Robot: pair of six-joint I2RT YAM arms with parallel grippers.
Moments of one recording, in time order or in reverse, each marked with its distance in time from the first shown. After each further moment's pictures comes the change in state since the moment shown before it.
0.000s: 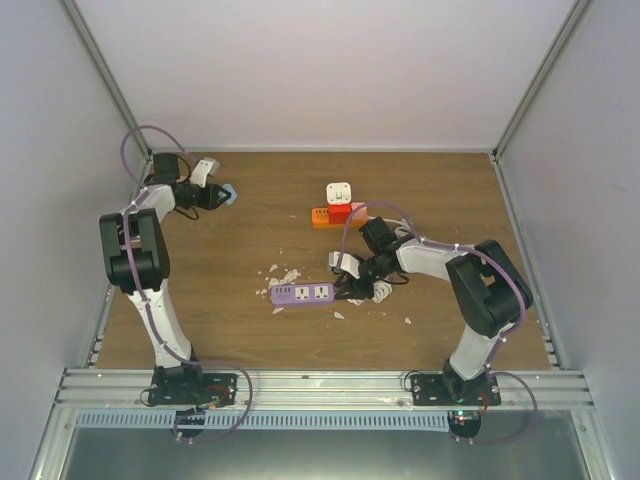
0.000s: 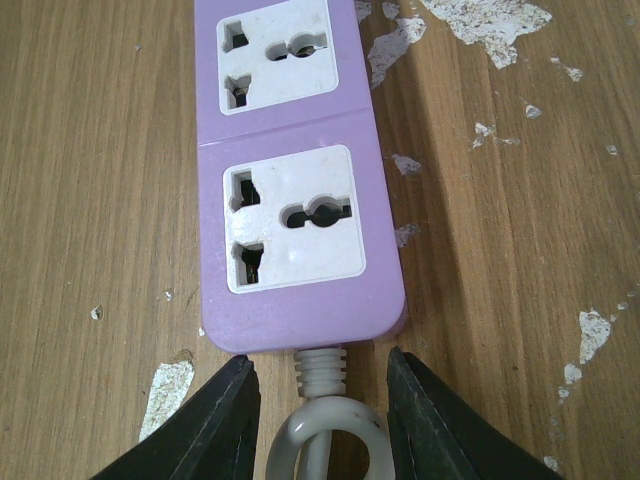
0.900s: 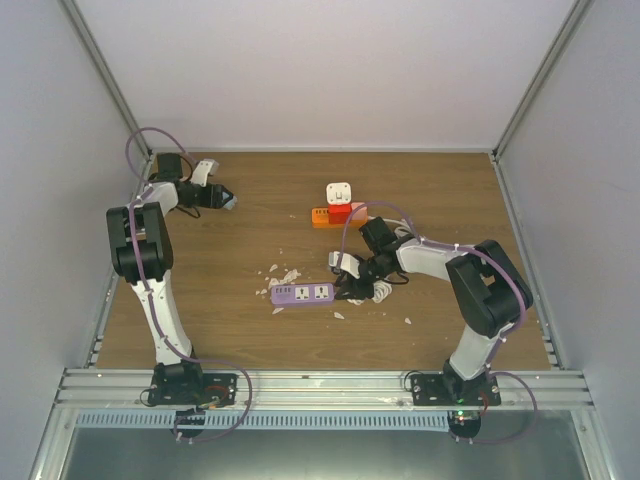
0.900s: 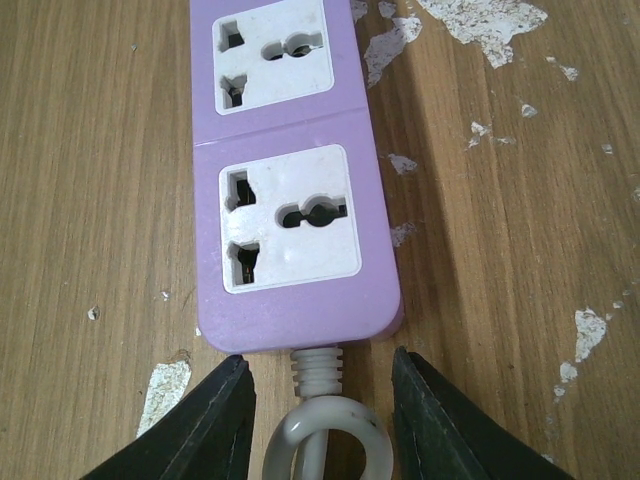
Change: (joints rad) left arm 0.003 0.138 0.119 -0.005 -0.050 -0.053; right arm 0.001 0.000 0.001 0.000 0.004 0.003
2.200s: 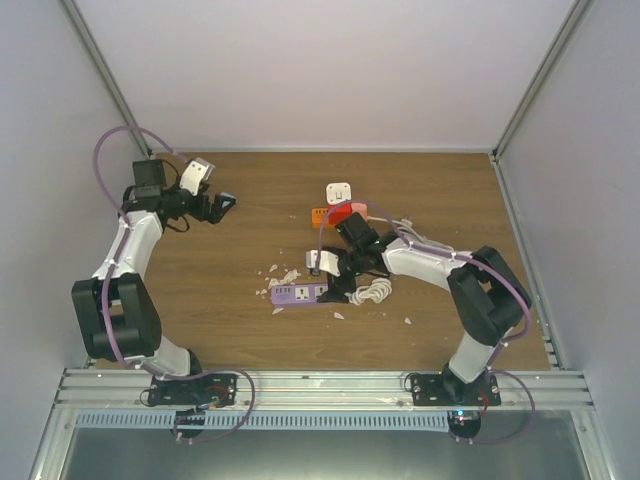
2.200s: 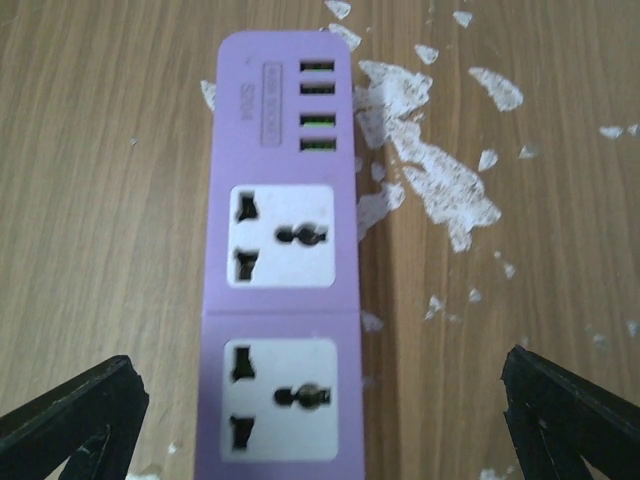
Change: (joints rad) left arm -0.014 -0.656 -0.408 -0.027 0.039 0.126; right arm 0.146 -0.045 0.096 0.008 0.138 -0.018
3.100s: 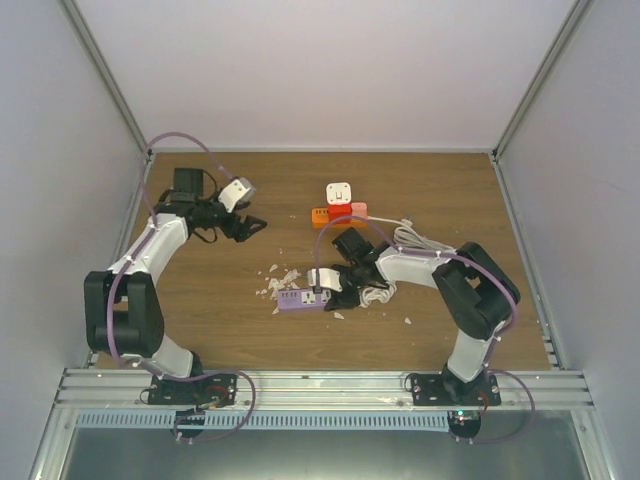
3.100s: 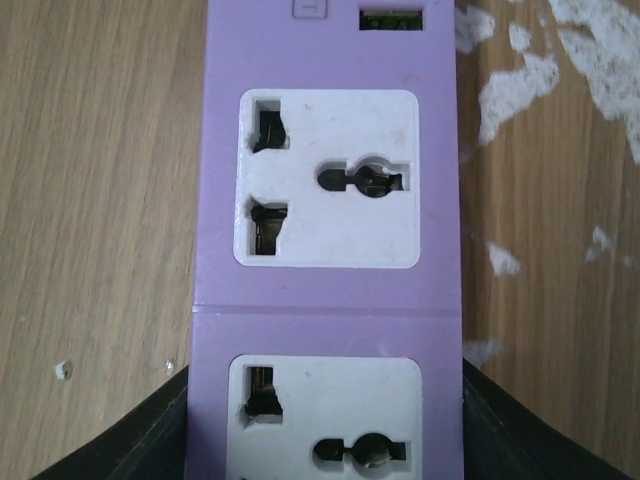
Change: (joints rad) left arm -0.187 -0.003 -0.063 -0.043 0.038 0.153; right arm 0.045 0.088 -0.035 -0.003 0.074 -0.055
